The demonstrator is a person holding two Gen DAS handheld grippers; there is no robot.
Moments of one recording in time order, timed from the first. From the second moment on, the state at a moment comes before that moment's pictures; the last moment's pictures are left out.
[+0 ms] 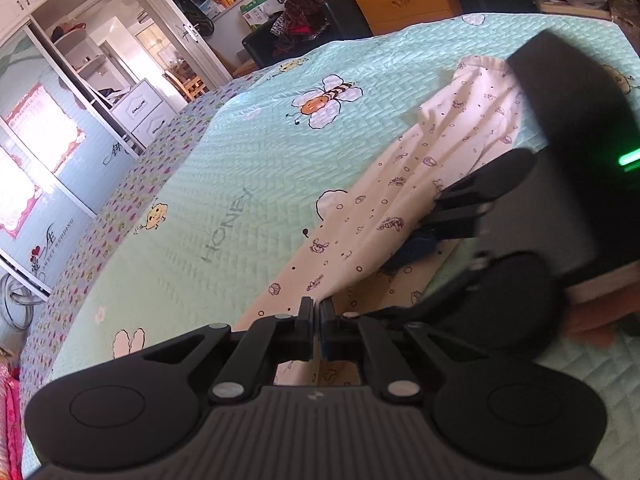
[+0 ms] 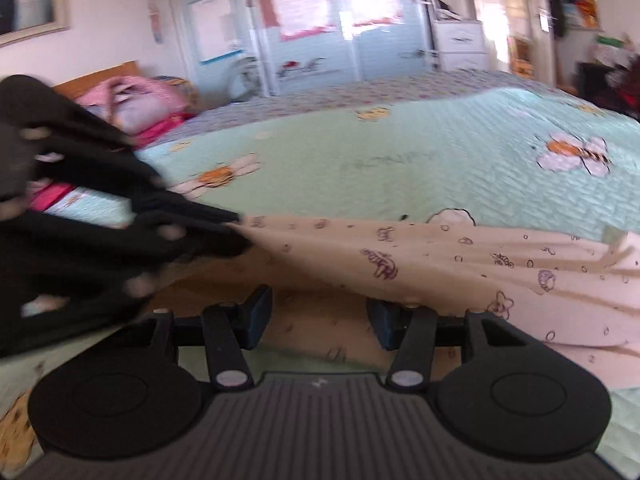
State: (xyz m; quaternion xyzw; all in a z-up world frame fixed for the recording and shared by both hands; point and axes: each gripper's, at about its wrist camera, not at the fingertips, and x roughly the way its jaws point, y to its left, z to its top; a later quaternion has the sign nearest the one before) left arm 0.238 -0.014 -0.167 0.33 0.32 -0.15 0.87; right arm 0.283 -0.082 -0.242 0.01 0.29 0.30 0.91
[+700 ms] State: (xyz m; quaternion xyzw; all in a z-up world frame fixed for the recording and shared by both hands) left arm 0.232 -0.007 -0.162 0.30 0.31 -0.17 0.89; right arm 0.238 -0.157 -0.244 -0.04 0.34 0.14 0.93
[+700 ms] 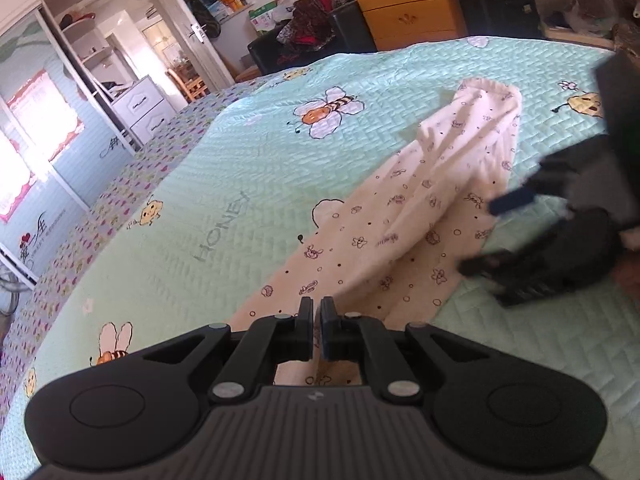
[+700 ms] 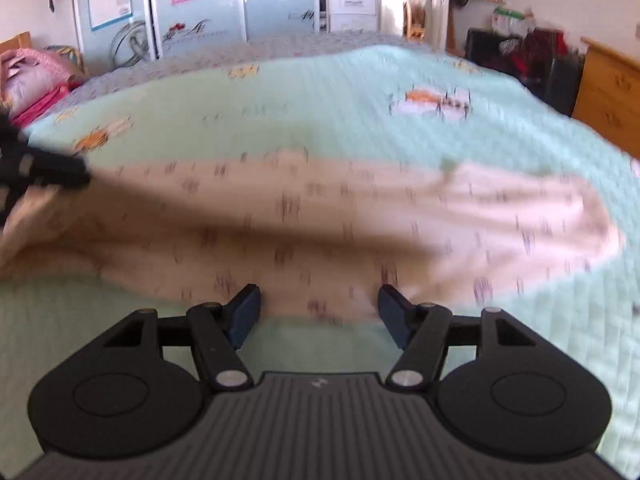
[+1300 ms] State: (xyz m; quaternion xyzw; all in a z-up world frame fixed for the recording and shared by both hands) left arm 0.151 0.096 -0.200 0.18 0.40 -0.09 0.90; right arm 0.182 -0.086 -0.242 0.03 0.31 0.27 0.91
